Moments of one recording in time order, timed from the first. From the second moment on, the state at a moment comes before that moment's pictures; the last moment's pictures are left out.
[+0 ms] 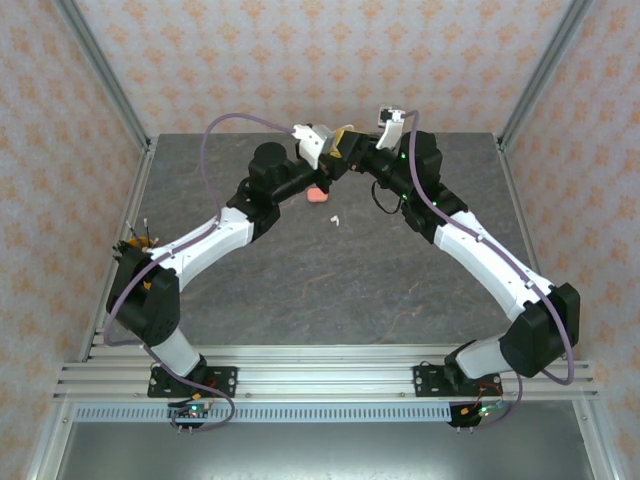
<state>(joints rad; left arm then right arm) -0.52 1.64 1.28 0.40 0.34 -0.05 0.52 1.41 1.29 0.10 -0.20 0.60</state>
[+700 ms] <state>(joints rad) -0.53 1.67 1.28 0.40 0.34 -0.13 0.52 1.40 1.21 0.18 -0.18 0.53</state>
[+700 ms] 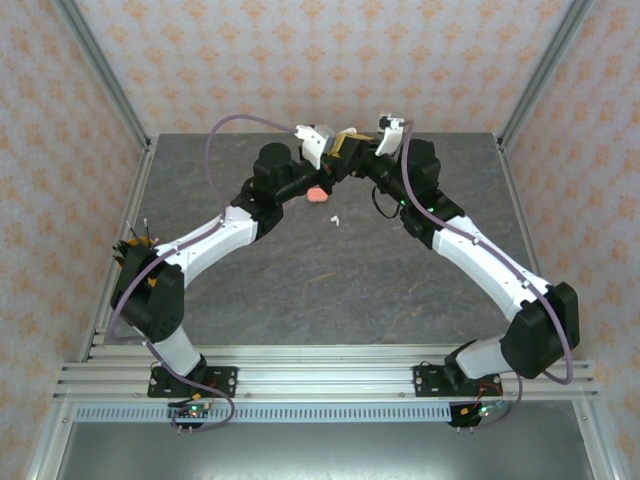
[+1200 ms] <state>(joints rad) -0.53 1.67 1.31 0.39 0.34 -0.12 0.53 1.35 1.18 0.19 -0.19 0.50</state>
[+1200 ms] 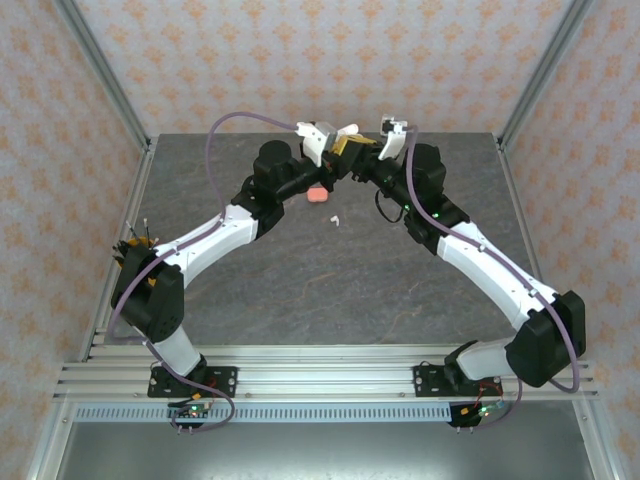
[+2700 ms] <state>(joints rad) -0.56 1.67 1.23 0.40 0.34 -0.11 0.48 1.38 1.22 0.06 -0.14 0.61</state>
